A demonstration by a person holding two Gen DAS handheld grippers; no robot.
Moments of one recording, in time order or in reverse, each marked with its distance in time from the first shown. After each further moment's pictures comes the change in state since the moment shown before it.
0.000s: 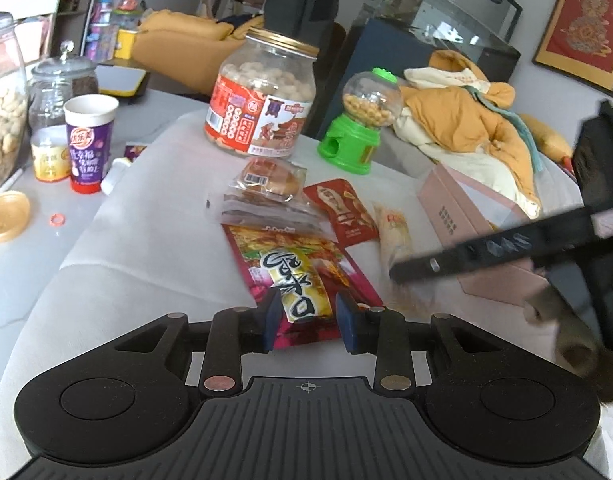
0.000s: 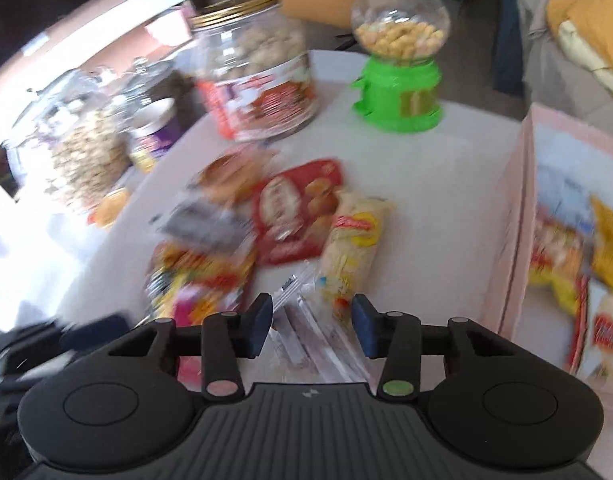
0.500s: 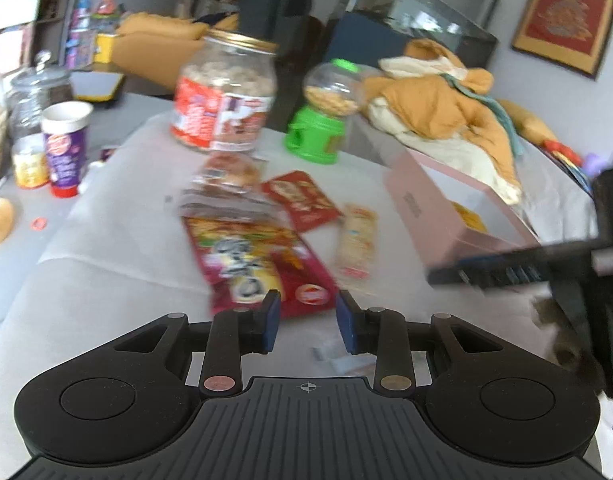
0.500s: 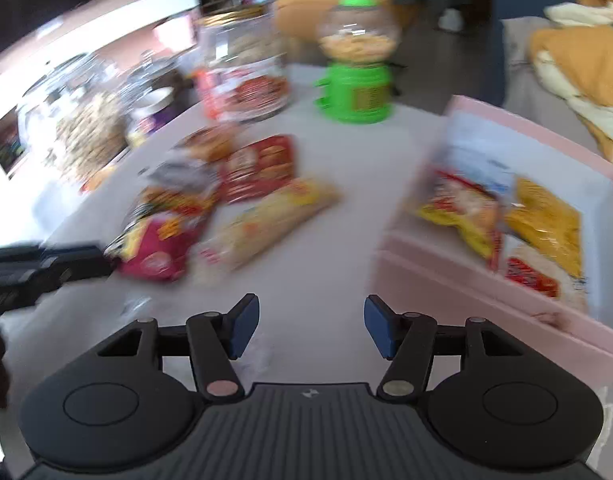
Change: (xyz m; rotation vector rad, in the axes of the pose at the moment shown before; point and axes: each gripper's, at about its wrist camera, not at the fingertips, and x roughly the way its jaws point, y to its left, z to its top) left arm -0.007 -0.033 -0.007 0.071 0.021 -0.051; right arm -0.051 -0.037 -0.056 -0.067 -0.098 -0.108
